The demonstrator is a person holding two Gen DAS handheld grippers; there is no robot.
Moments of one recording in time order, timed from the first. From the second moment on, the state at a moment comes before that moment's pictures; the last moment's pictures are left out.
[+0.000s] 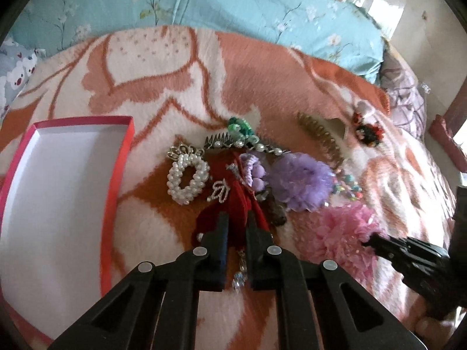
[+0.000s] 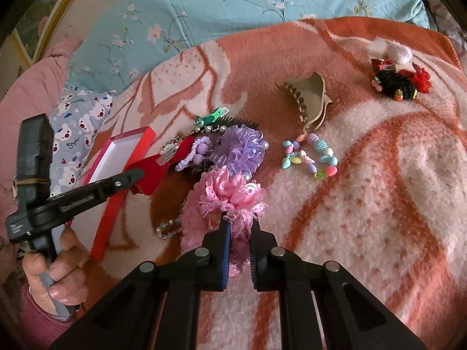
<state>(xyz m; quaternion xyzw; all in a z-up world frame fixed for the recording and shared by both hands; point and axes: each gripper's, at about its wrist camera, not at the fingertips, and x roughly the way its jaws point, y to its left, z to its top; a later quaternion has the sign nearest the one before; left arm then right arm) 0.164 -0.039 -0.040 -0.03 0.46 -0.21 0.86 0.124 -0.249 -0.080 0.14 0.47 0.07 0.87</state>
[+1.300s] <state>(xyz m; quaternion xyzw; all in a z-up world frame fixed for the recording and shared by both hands) 0.096 0.137 0.031 -0.06 0.38 -0.08 0.92 0.215 -0.077 -0.066 0.14 0.45 0.20 0.86</state>
